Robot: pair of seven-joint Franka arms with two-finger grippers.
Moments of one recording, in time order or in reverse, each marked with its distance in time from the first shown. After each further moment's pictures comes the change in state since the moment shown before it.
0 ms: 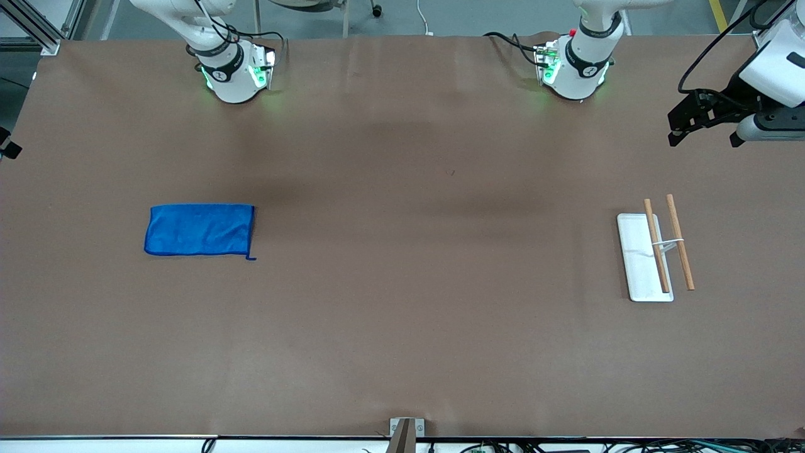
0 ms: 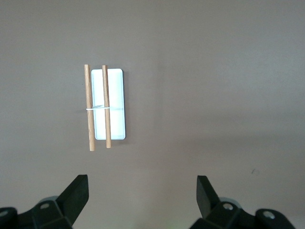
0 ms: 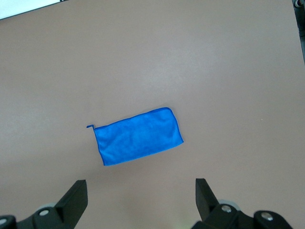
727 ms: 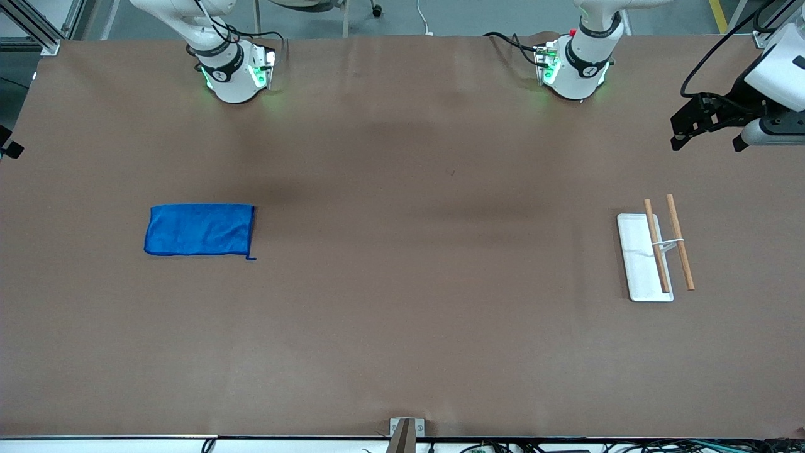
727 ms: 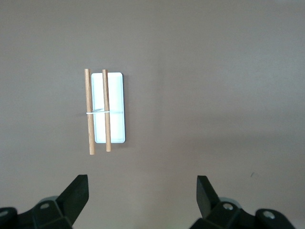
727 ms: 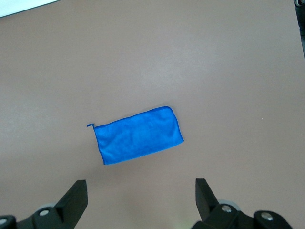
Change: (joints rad) left arm 0.001 0.027 0.001 0.030 0.000 0.001 0.001; right arm 0.001 0.001 0.001 -0.001 0.000 -0.004 -0.002
